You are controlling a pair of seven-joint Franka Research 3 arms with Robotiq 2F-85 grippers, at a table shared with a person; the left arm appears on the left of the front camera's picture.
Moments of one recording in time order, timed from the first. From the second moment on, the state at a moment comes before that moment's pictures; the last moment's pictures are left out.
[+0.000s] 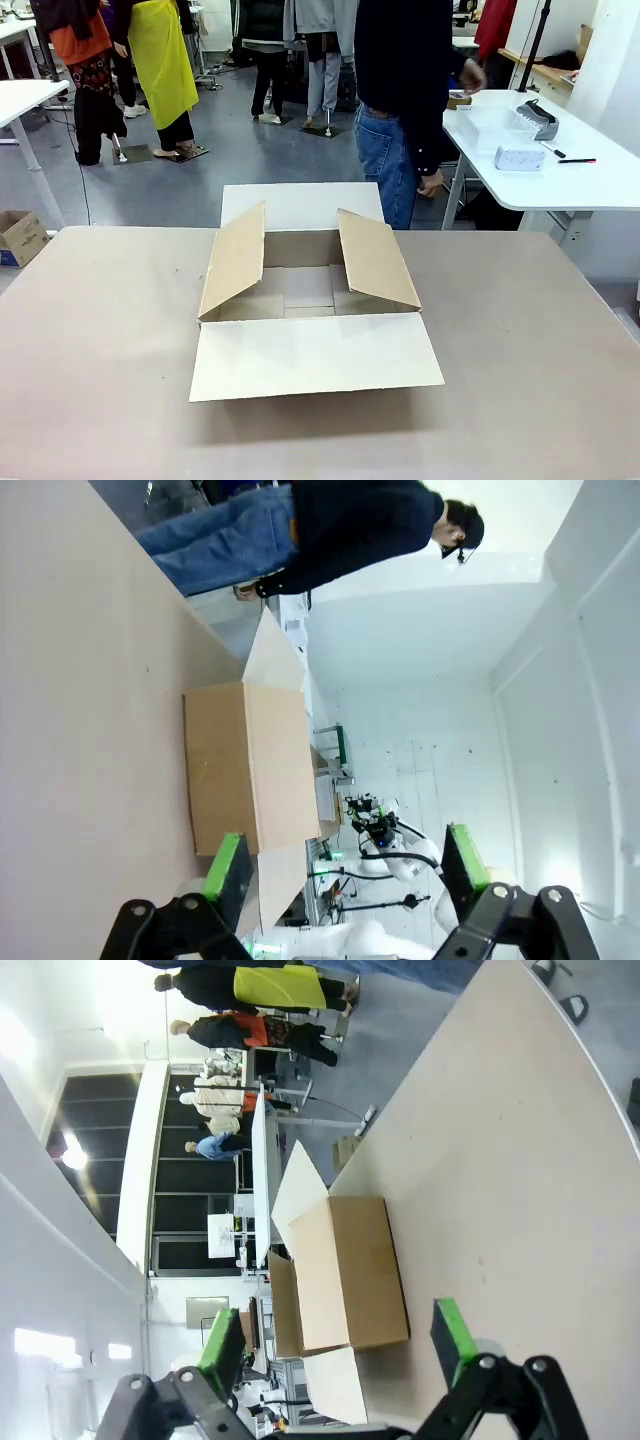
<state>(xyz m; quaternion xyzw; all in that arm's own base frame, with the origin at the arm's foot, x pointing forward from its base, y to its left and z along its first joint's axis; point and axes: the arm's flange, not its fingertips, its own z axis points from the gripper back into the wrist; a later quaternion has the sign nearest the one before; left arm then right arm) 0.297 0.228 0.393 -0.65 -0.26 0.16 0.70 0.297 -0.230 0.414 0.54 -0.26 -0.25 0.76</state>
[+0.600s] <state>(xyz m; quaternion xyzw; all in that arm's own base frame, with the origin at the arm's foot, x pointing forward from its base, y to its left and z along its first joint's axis) 0.293 0.219 0.419 -0.64 -0.25 0.13 0.72 0.304 -0.212 0.443 0.50 -0.26 -0.23 0.80</state>
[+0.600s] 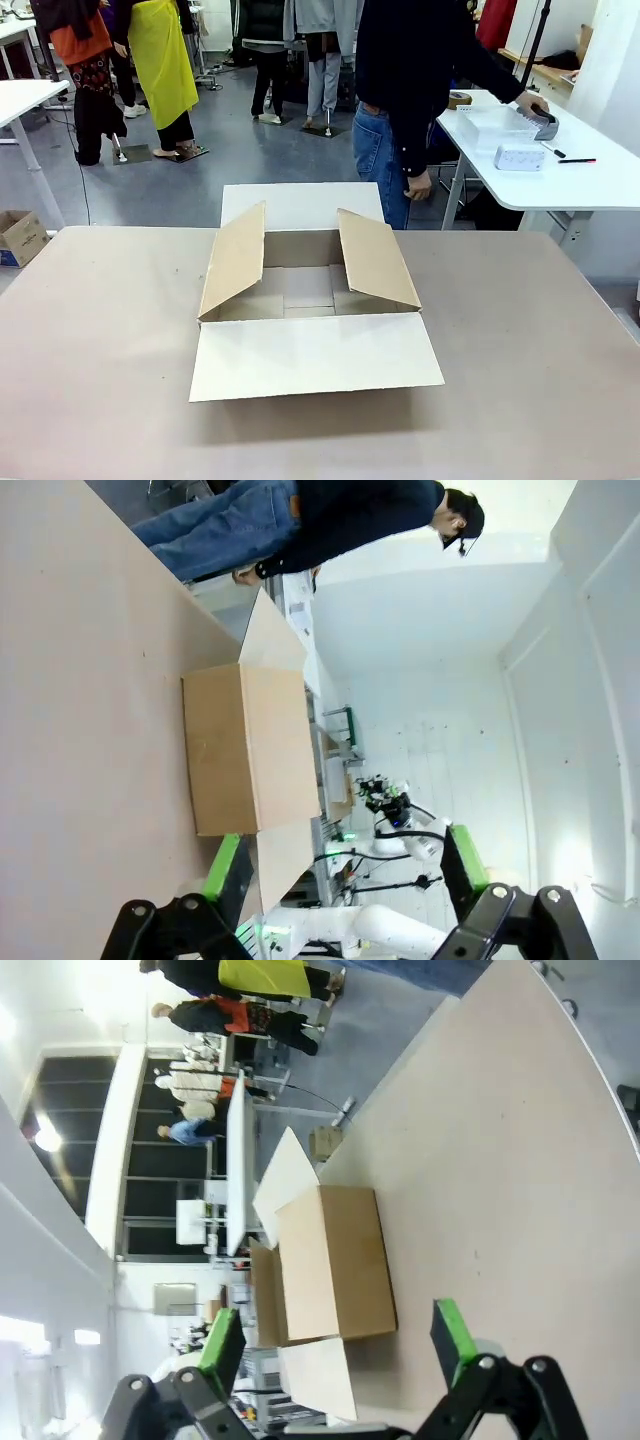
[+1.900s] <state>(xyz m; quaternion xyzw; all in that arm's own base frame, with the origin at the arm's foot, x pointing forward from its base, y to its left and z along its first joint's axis) 0.354 -0.118 0.508 -0.44 -0.08 -0.09 0.89 0.357 0.164 0.487 0.24 -0.22 0.14 0.93</state>
